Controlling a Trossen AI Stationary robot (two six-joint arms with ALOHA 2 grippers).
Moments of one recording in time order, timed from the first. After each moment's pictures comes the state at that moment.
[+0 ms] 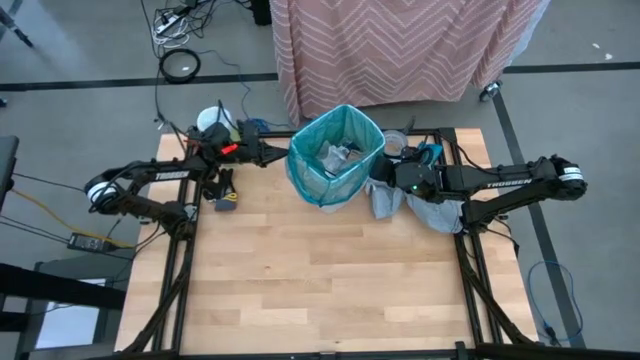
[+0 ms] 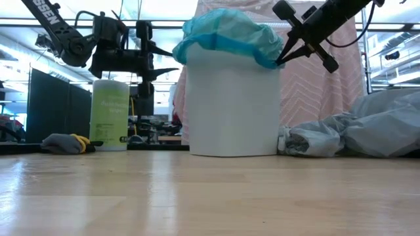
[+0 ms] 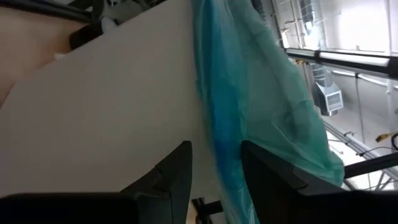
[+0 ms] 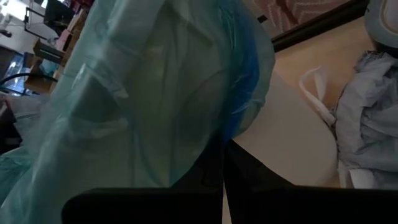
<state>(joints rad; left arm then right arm) 0.74 1.31 0.50 0.85 0.70 -1.21 -0.03 1.09 0.81 -0.30 0.68 1.39</state>
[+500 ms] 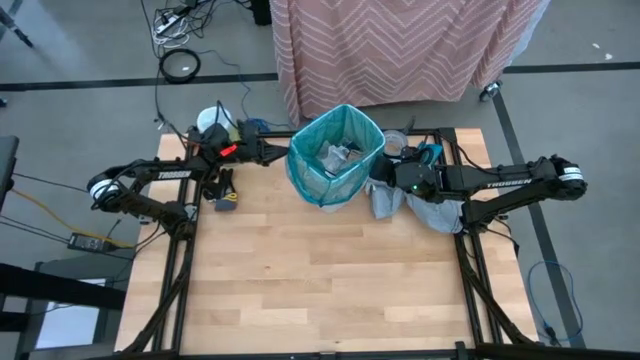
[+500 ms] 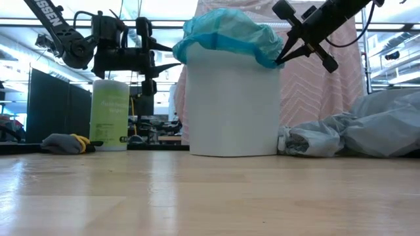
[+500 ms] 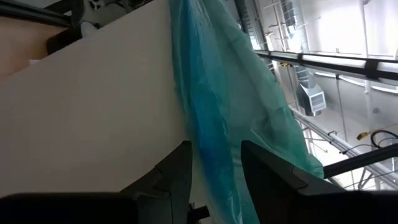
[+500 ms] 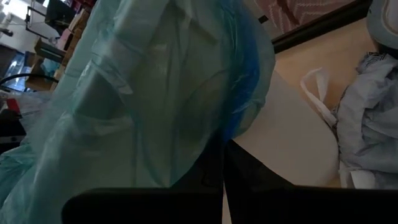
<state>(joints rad) 0.73 1.34 0.50 0.96 0.70 -1.26 -0.03 1.09 0.81 -0.29 0.68 1.38</state>
